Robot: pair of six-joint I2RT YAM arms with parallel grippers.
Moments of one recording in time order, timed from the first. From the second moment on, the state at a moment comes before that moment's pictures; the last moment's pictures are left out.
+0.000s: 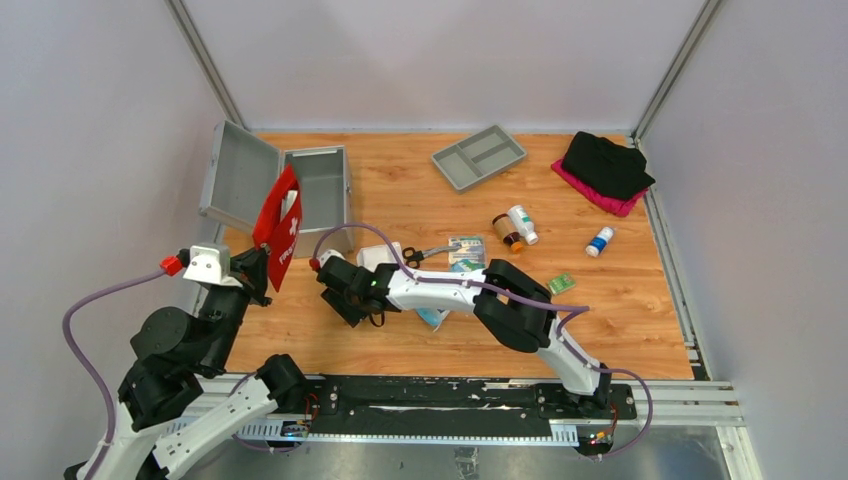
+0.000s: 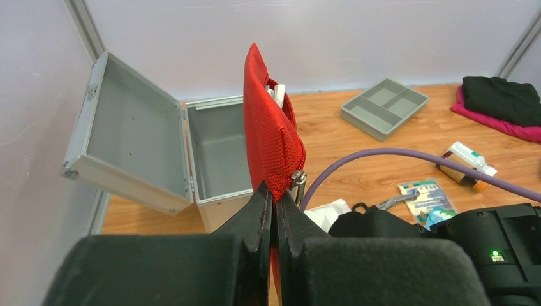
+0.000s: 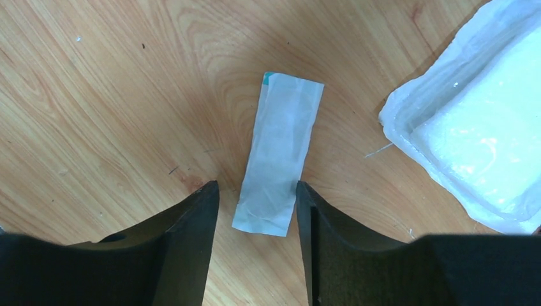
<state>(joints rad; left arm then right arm) -0.83 0.21 0.89 -0.58 -0.66 0.02 1.22 2.22 1.71 -0.43 0.14 0.25</state>
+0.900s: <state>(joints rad) -0.83 0.22 0.86 -0.58 -0.61 0.01 1.21 1.71 1.17 -0.22 0.24 0.17</state>
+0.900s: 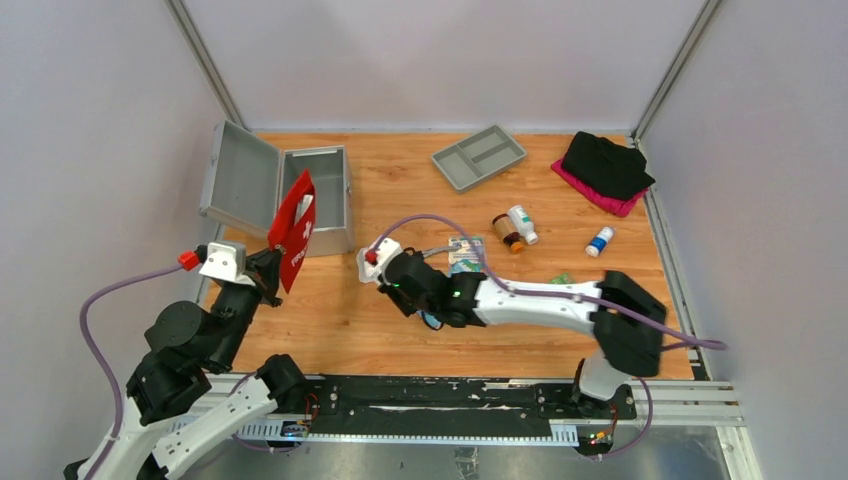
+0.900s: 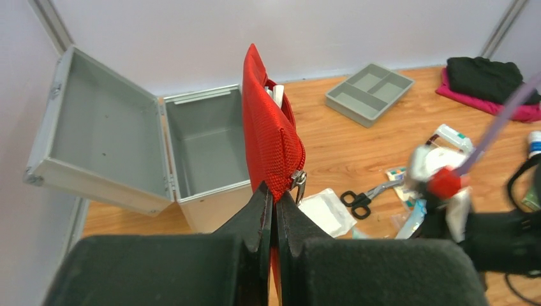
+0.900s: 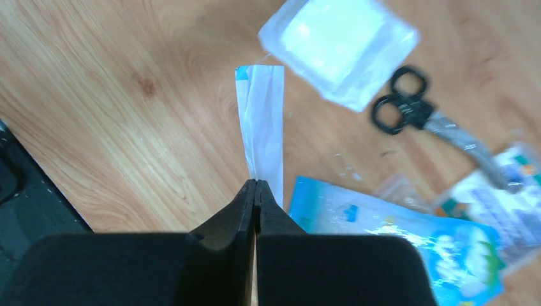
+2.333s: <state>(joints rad) -0.83 0.52 0.80 -0.32 0.21 -0.02 1.18 0.91 0.63 0.24 0.25 -1.59</state>
